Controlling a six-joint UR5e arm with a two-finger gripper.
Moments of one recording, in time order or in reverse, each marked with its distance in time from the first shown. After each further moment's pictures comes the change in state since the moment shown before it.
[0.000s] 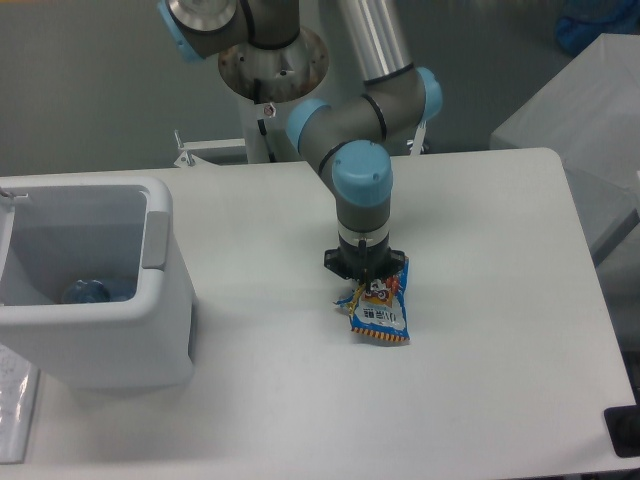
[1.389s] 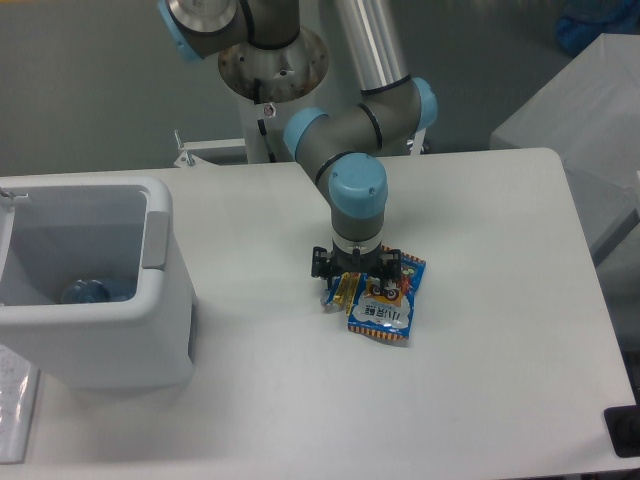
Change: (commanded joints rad) arm -0.015 -0.143 -0.049 0.069 0.115 -0.008
